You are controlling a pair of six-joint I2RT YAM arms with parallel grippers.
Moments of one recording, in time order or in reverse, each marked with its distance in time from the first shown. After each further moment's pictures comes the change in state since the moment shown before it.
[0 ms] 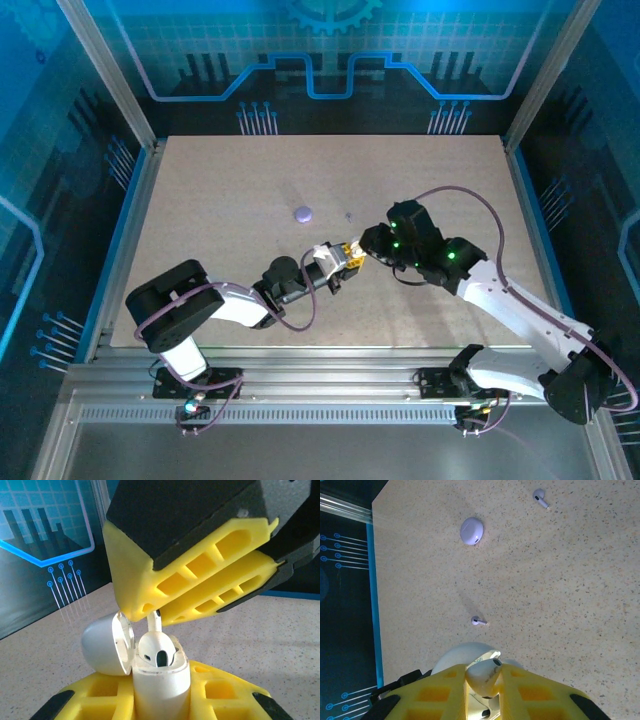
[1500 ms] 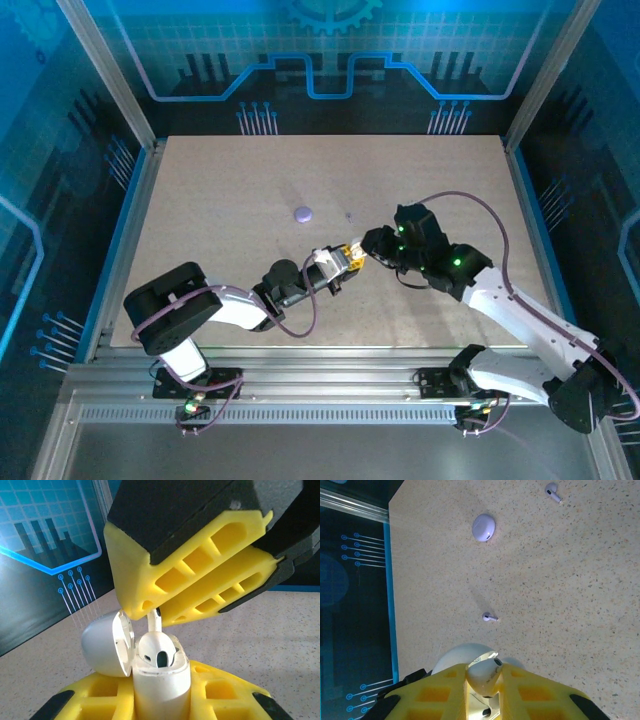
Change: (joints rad) left arm -0.024 -0.016 -0.011 0.003 -0.047 0.071; right arm -0.016 -0.057 -0.060 0.060 -0.061 0.015
